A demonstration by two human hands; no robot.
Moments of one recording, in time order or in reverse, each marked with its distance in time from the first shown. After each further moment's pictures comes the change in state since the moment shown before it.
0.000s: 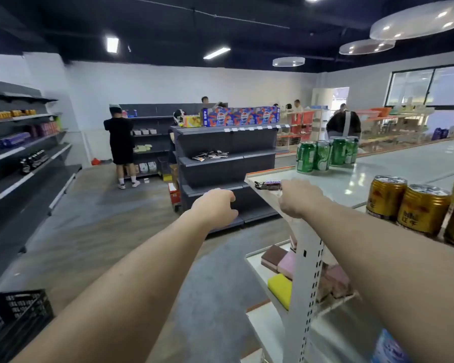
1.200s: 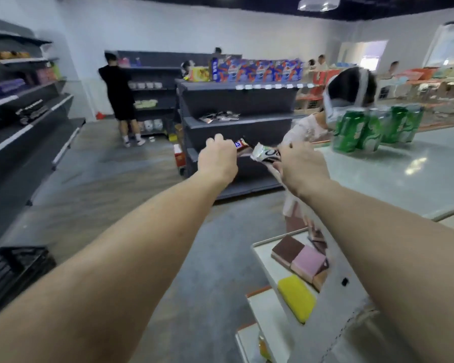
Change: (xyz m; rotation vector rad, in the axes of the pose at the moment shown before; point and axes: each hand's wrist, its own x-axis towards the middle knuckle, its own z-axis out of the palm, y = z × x) left_hand 0.170 -0.043 0.045 0.189 0.282 -0.148; right_hand 0.133 -0.026 0.061 0.022 0.202 -0.144
